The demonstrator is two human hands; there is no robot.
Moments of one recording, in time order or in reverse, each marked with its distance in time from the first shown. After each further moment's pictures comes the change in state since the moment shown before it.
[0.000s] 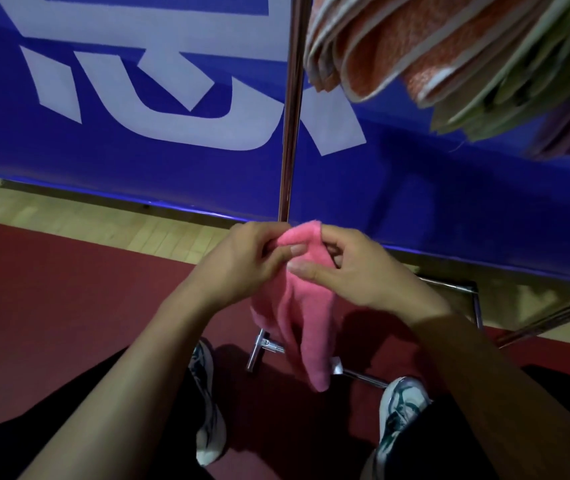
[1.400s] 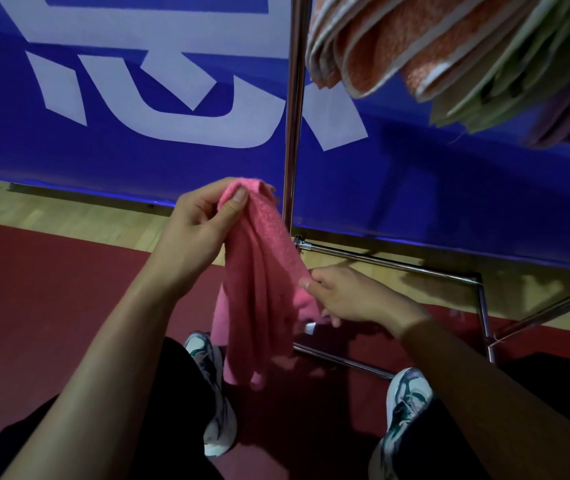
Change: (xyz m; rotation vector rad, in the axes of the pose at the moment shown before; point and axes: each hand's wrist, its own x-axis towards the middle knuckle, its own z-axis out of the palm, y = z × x) left_hand -0.021 0.007 -0.042 -0.600 0.250 -0.137; right_hand 0.003 0.045 0.031 -0.404 -0.185 0.359
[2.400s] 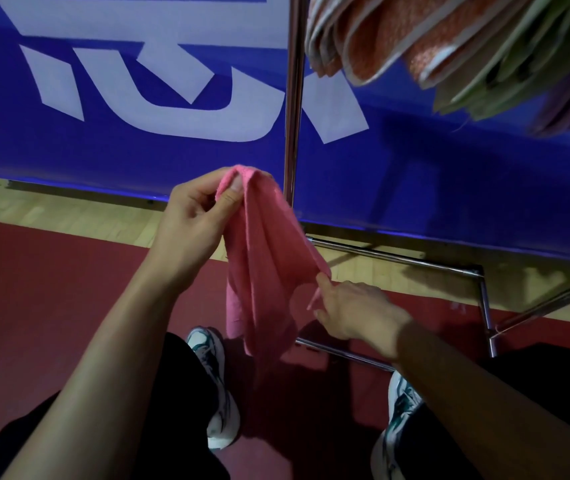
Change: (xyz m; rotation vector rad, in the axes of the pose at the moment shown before) left_hand -0.002 0.003 0.001 0.063 0.068 0.054; right_hand -0.014 -0.012 0.018 -0.538 -0.163 0.261
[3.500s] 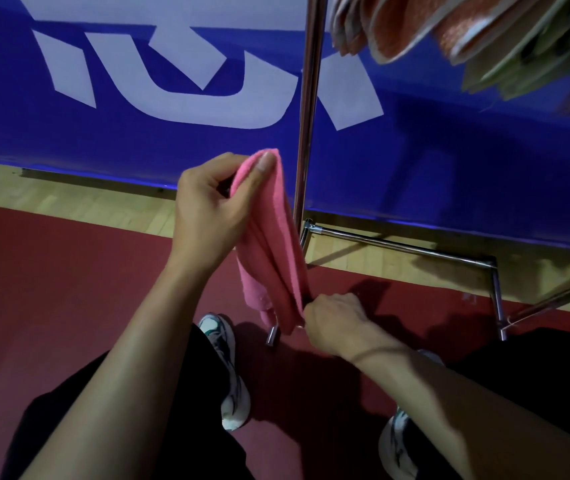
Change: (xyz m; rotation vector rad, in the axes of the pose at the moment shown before) left_hand -0.004 0.006 0.009 0.251 0.217 0.167; right_hand 0.014 -0.043 0.049 -0.224 0.116 -0.121
